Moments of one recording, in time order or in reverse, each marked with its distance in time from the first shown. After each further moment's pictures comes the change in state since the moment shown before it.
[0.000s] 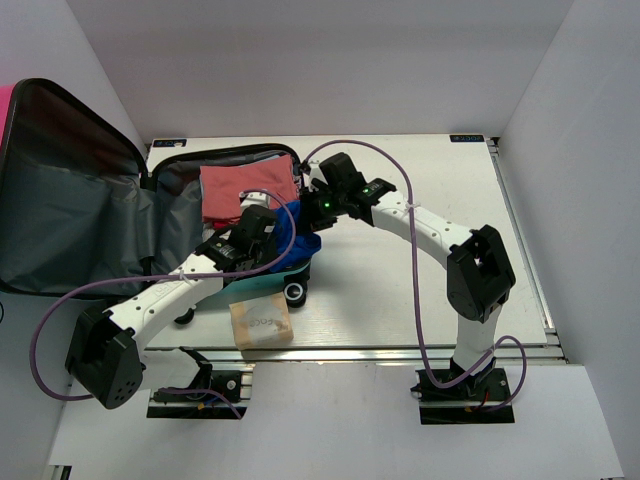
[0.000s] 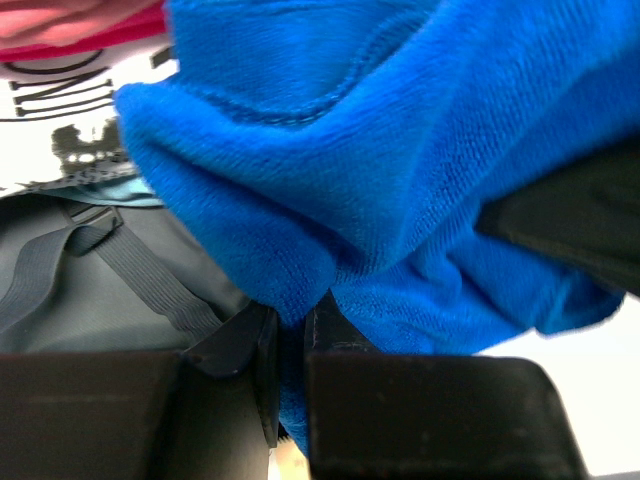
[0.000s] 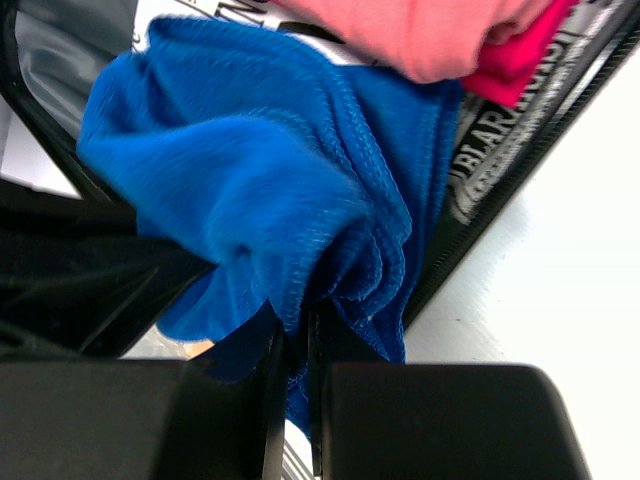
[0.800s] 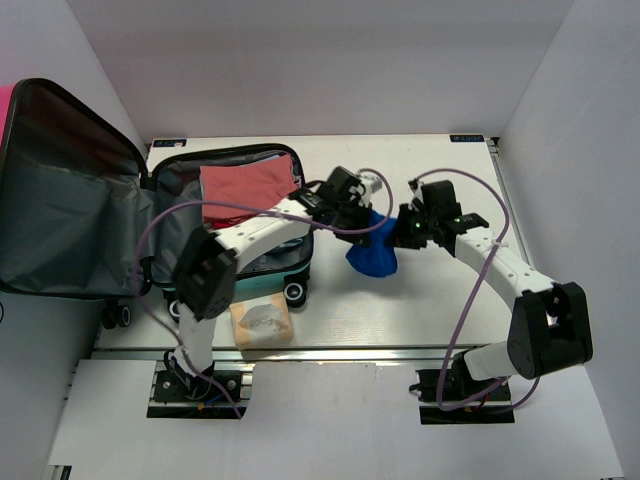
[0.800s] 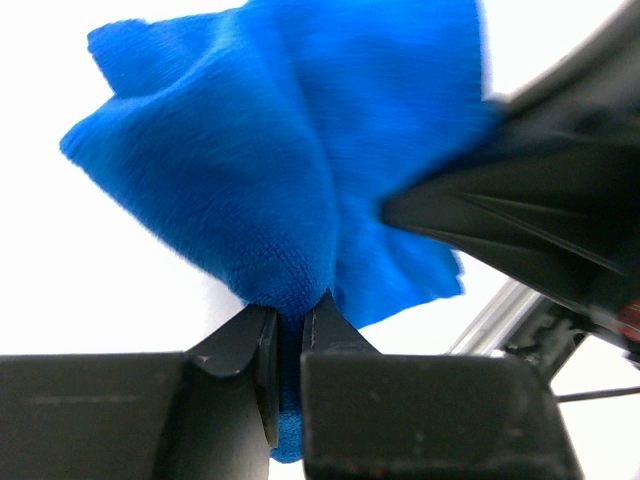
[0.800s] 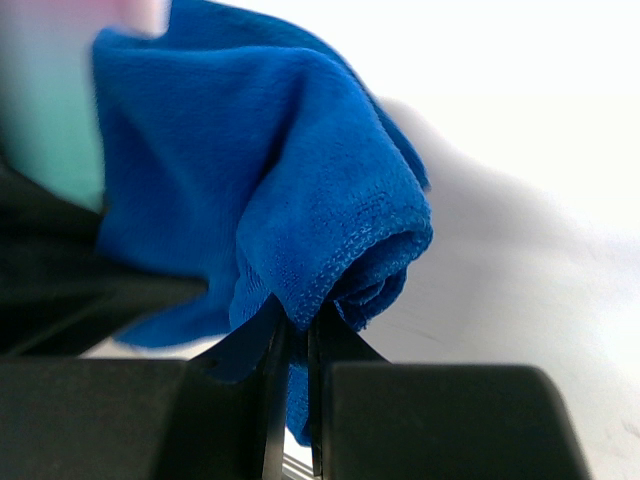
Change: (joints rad) left arm -0.154 0.748 0.723 -0.053 0.644 0.219; right arm -0.415 -0.471 -0.640 0.033 0.121 0.043
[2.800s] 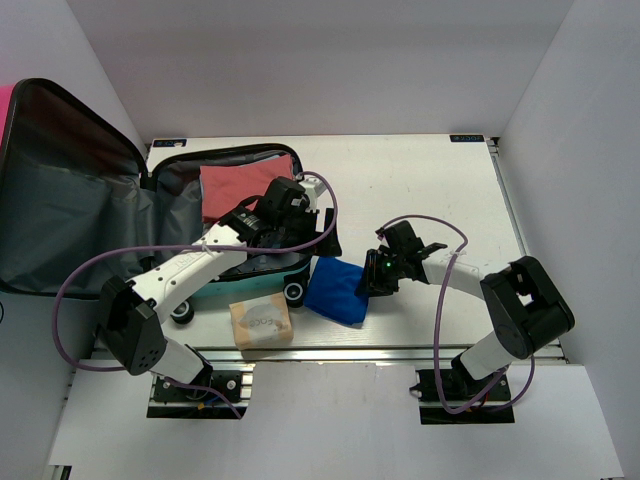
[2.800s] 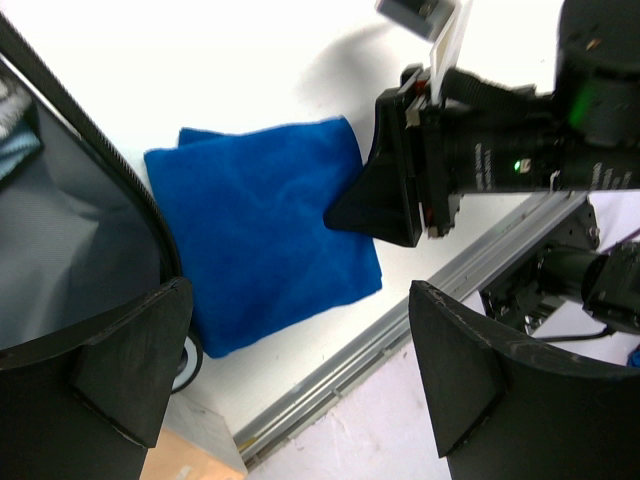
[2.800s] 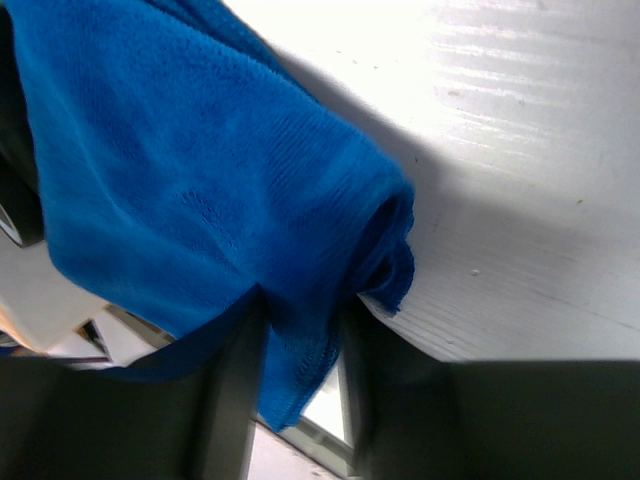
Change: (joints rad) left arm 0.094 -0.550 -0.424 -0.028 -0.082 -0.100; right arm 0.237 0.126 -0.212 0.179 -0.073 0.219
